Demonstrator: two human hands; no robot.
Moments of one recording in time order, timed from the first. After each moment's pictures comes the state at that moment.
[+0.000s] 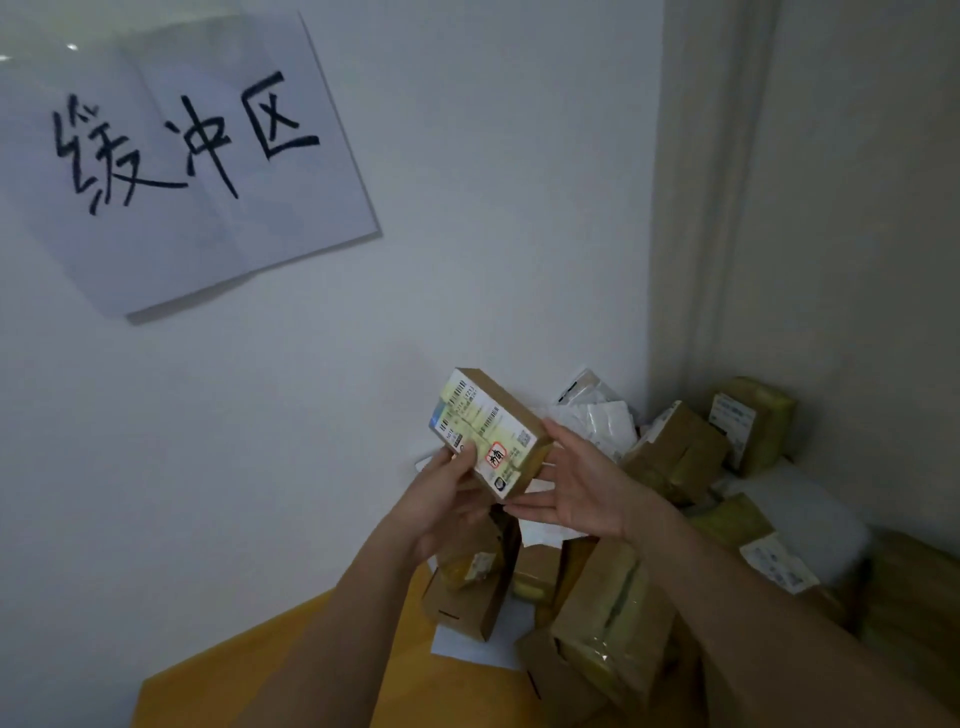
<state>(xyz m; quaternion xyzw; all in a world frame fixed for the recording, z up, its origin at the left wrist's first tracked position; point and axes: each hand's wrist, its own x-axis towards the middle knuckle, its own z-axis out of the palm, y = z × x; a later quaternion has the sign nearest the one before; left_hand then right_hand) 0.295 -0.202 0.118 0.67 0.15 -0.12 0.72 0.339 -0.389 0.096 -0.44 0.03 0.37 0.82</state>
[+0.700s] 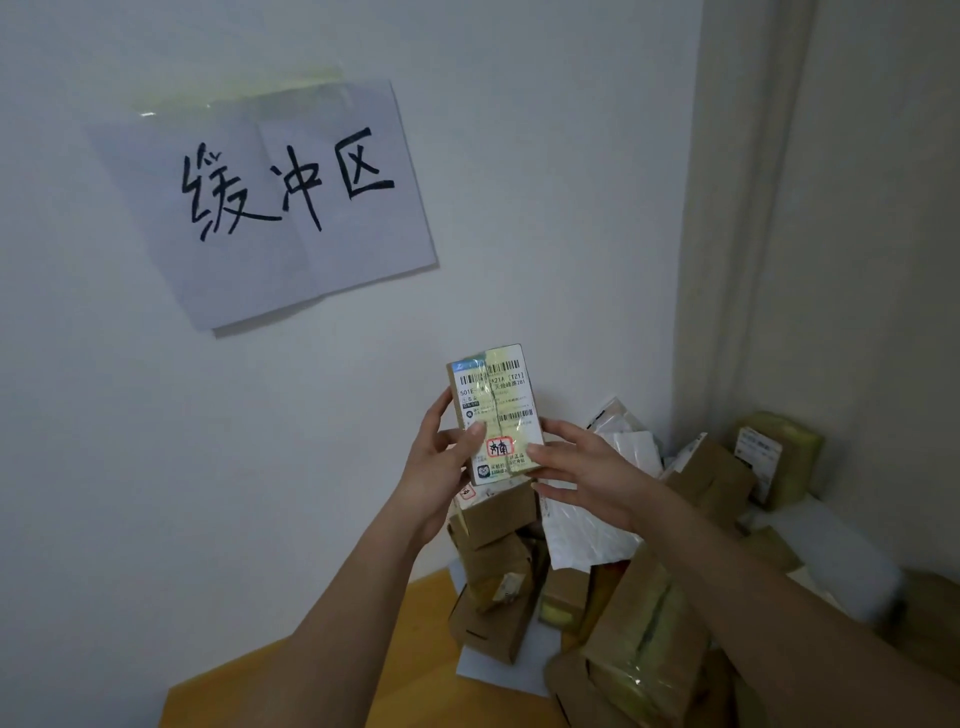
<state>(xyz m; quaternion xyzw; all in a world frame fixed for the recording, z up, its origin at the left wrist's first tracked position) 0.275 -0.167 0.173 0.69 0.04 0.05 0.72 0.321 -0.358 0.145 -0.62 -0.12 0.24 0.73</state>
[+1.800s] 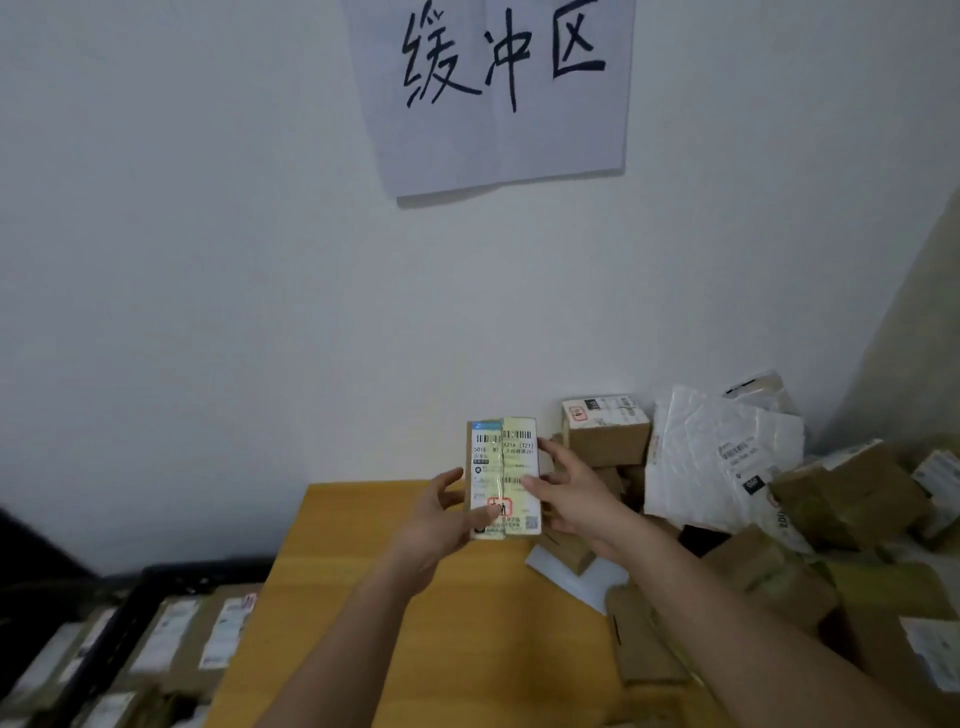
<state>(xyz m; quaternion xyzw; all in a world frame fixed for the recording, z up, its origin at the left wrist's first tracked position) 0.128 -0.100 0.071 0.66 0.32 0.05 0.68 0.245 -0.250 0.074 -0.68 -0.12 0.36 0.63</state>
